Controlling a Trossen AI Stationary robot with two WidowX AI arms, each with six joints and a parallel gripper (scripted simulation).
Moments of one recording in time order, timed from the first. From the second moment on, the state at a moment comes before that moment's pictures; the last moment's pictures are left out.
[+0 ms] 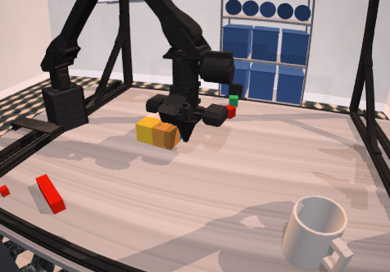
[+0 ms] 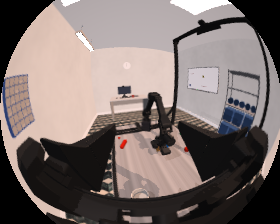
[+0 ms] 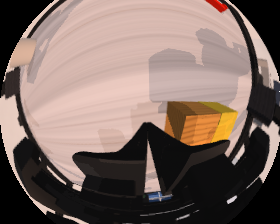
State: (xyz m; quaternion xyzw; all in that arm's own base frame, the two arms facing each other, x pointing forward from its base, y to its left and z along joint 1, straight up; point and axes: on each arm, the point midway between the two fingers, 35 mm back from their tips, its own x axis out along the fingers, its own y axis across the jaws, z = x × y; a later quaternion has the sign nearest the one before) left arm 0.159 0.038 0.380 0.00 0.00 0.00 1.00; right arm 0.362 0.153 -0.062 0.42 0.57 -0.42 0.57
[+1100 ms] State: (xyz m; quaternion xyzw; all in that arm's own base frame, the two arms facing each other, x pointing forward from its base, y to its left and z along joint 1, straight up) left arm 0.159 0.038 0.380 0.00 0.00 0.00 1.00; right arm 0.356 0.151 -0.062 0.42 0.57 -0.42 0.57
